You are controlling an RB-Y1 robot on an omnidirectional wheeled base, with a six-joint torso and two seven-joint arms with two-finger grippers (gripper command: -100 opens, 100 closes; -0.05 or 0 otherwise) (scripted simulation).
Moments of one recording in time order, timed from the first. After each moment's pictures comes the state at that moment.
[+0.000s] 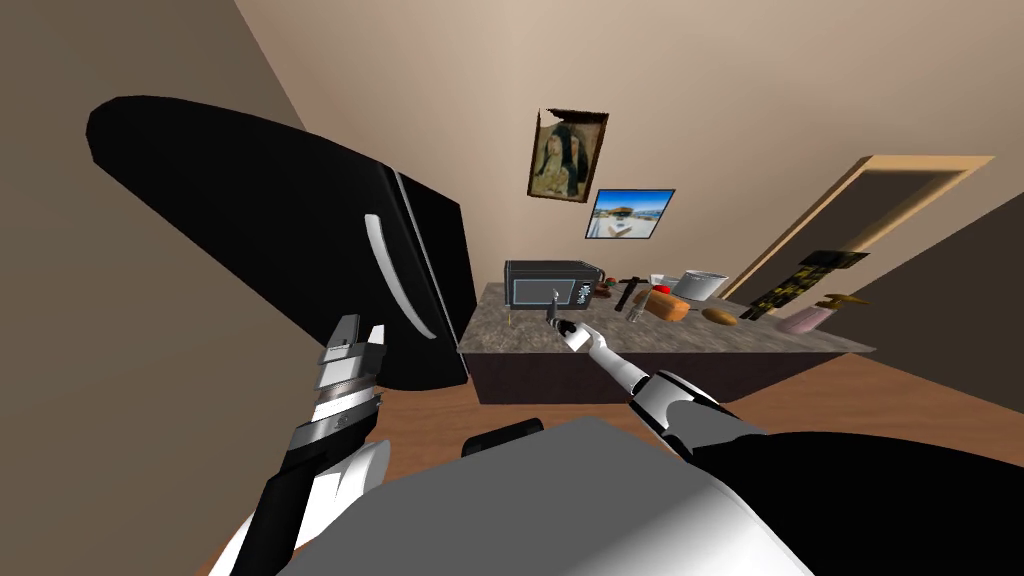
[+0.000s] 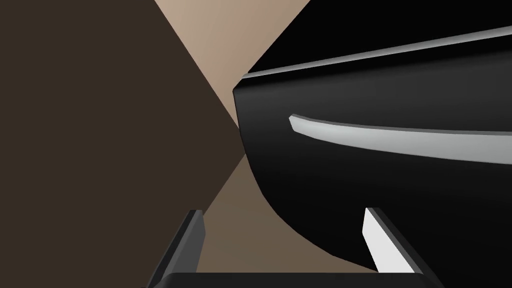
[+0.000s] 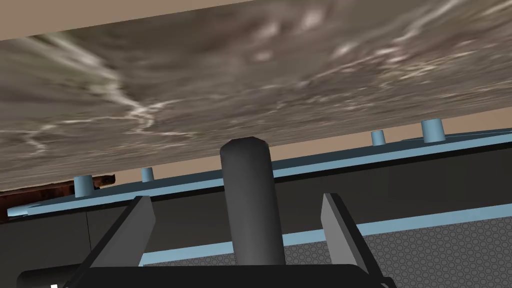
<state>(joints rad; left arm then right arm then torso) 0.52 0.04 0.07 -2.33 0.04 -0.35 -0.13 -0.33 -0.66 0.32 -1.19 -0.08 0.43 0.65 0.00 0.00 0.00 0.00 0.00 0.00</state>
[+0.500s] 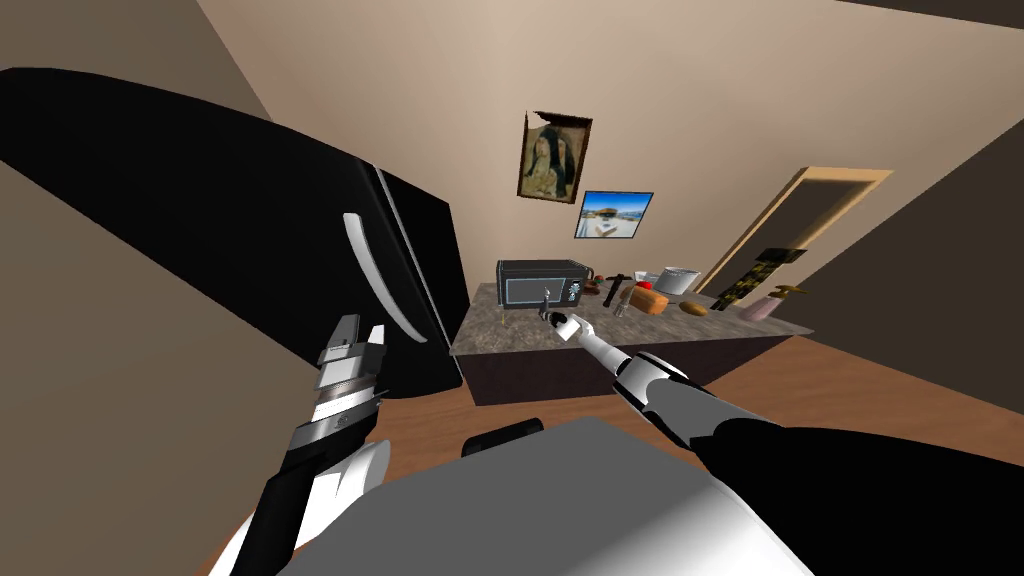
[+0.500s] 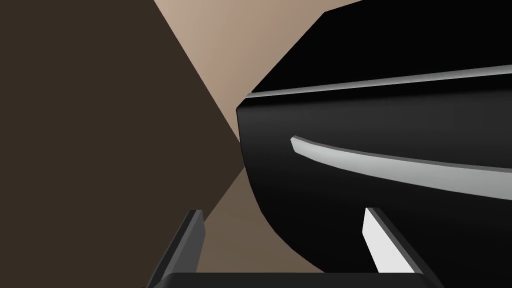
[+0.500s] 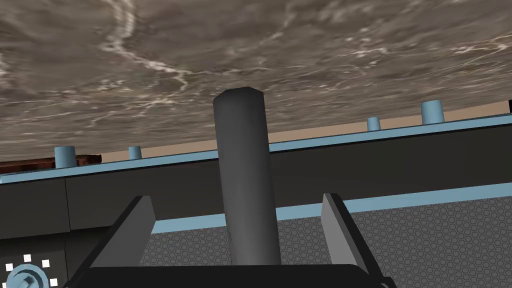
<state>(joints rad) 0.52 0.04 0.07 -2.33 0.04 -0.35 -0.13 -0.50 -0.65 0.42 -1.08 -0.14 0.41 0.72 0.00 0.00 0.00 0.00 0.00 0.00</state>
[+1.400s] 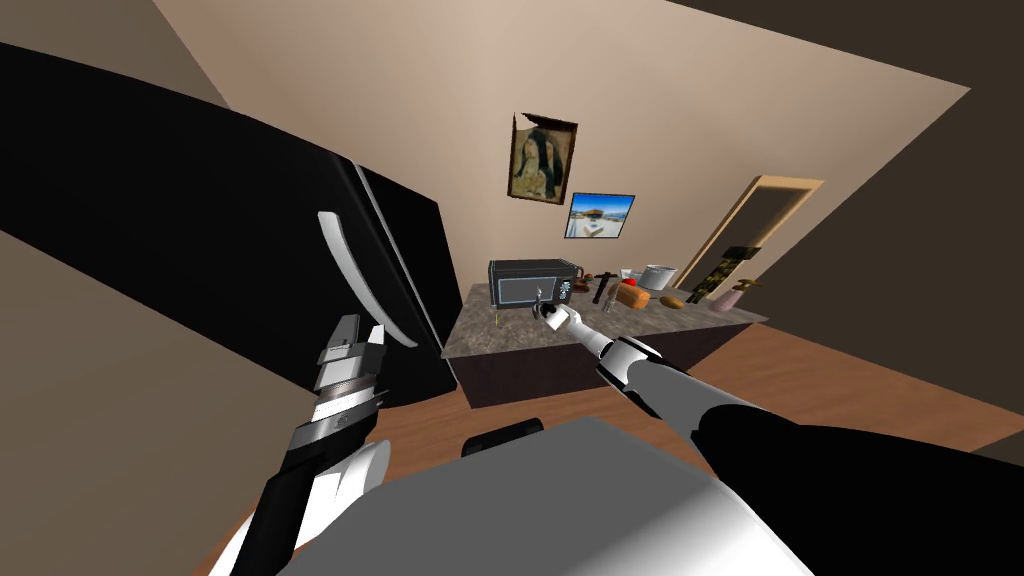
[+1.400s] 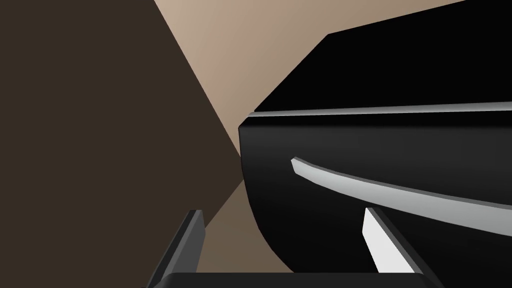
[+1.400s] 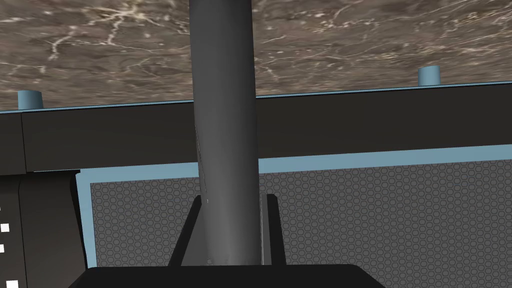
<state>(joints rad) 0.52 0.04 0.07 -2.33 0.04 -0.35 -0.13 -0.68 -0.60 0.50 -0.98 -0.17 0.41 0.79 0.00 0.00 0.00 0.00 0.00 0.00</state>
